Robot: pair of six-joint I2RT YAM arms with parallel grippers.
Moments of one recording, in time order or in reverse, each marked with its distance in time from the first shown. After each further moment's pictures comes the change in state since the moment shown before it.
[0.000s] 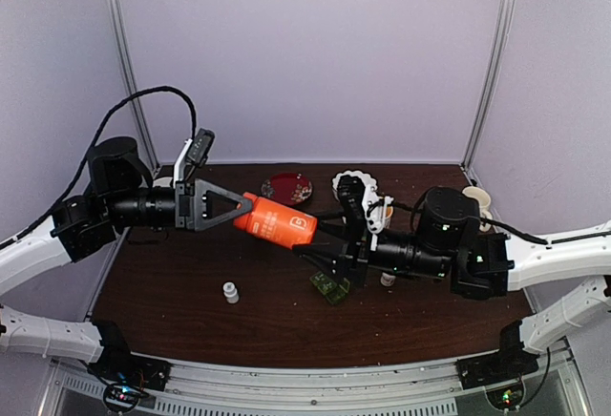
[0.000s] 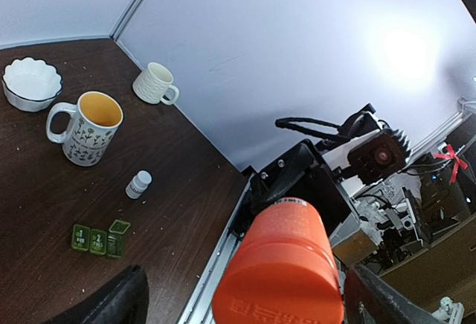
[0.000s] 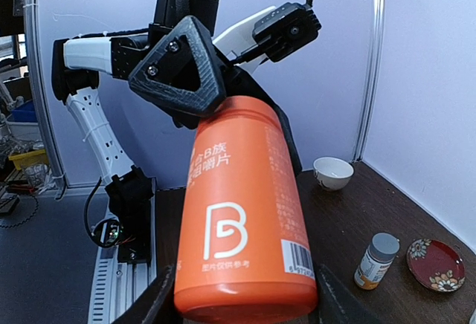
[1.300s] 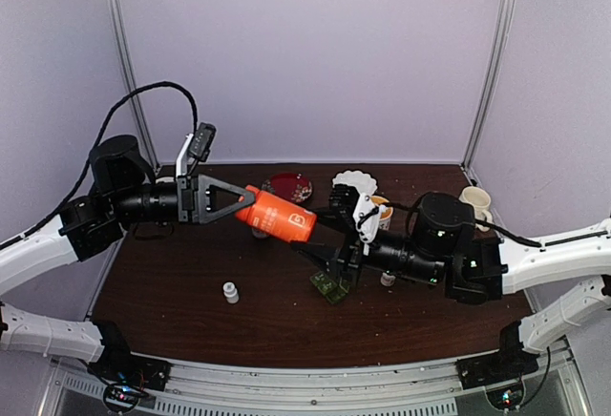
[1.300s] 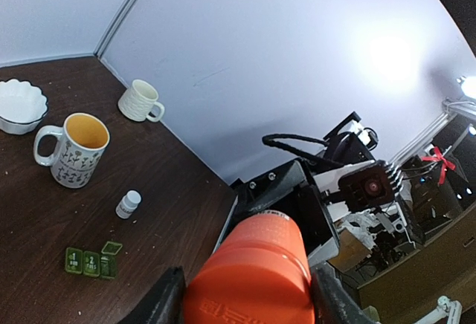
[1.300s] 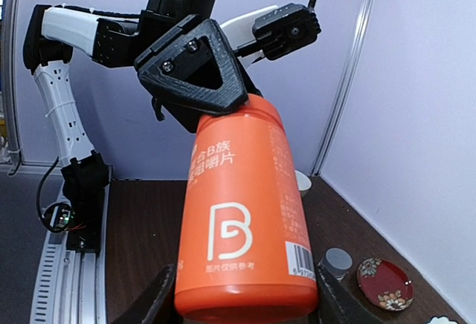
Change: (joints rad) left arm 0.016 0.032 -0.020 0.121 0.030 -0.037; right arm 0.018 0.036 -0.006 0.048 0.108 -0.169
